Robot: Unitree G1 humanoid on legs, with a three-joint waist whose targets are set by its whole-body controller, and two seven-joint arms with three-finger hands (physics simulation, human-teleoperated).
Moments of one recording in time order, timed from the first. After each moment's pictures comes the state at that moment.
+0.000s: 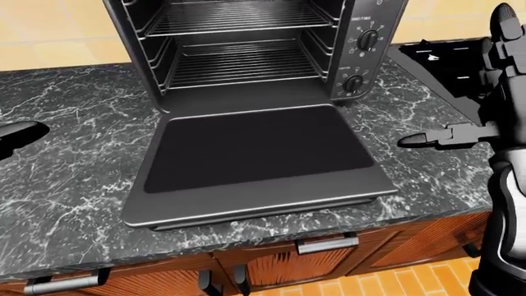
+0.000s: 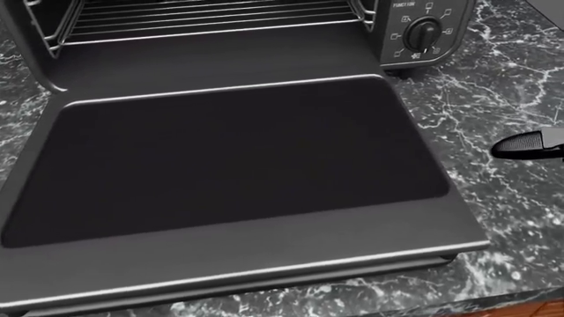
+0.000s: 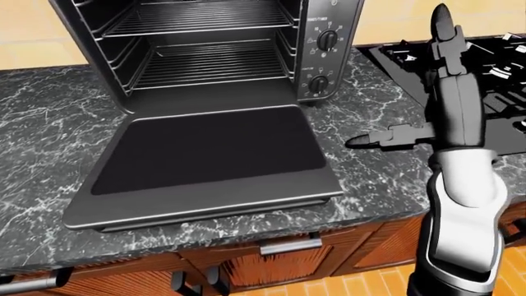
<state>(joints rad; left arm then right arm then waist) -0.27 0.67 0.74 -0.32 -0.65 0.50 0.14 -0.39 -0.49 -0.41 -0.42 -0.10 0.39 0.23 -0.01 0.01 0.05</state>
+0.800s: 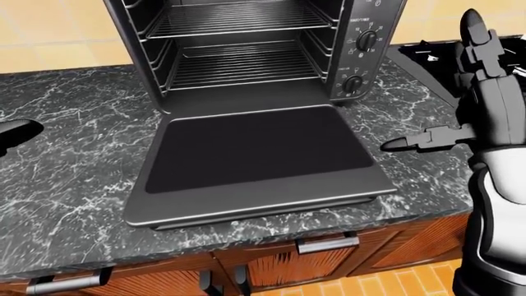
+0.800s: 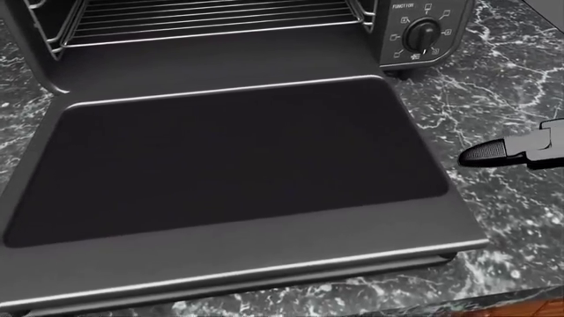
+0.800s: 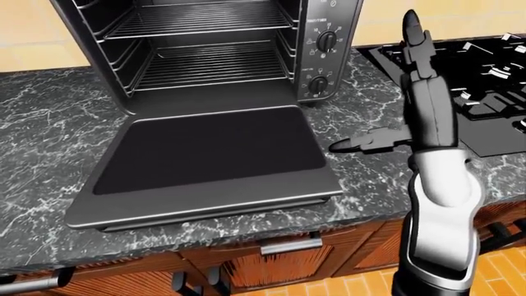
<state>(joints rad) -0.27 0.68 0.75 -0.32 -0.67 0.51 0.15 -0.41 -0.42 -0.35 -0.46 -0.16 0.41 0.26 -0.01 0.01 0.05</state>
